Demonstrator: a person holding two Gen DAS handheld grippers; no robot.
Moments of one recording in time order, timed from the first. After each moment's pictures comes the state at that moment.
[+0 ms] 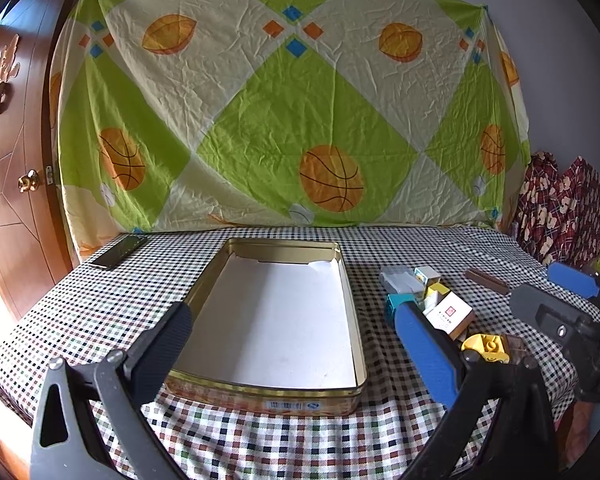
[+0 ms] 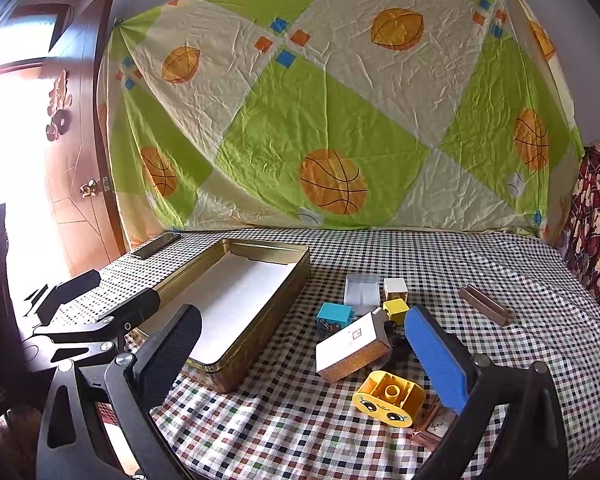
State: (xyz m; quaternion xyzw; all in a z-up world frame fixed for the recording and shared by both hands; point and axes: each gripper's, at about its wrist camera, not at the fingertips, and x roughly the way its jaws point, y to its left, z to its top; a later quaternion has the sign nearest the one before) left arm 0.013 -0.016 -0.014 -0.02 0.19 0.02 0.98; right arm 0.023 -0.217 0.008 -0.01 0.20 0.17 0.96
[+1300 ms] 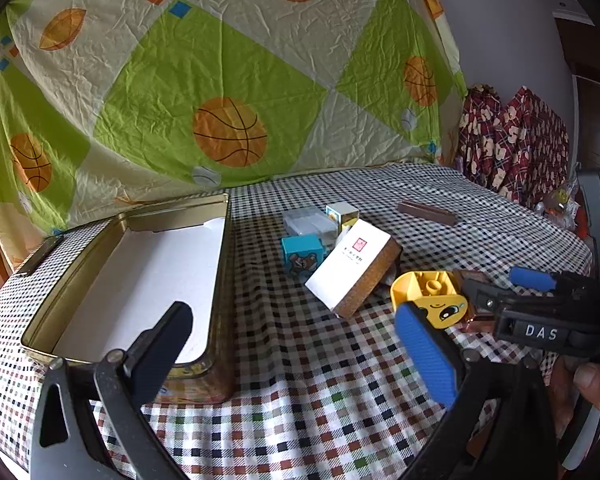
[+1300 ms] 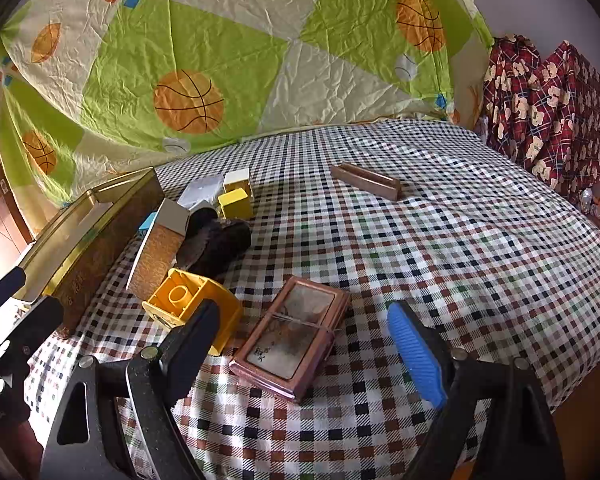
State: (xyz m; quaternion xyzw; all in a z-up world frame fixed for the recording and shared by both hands) left arm 0.044 -0.112 -0.072 0.05 0.24 -0.10 0.96; right arm 0.067 -0.330 -0.097 0.05 0.33 0.01 0.94
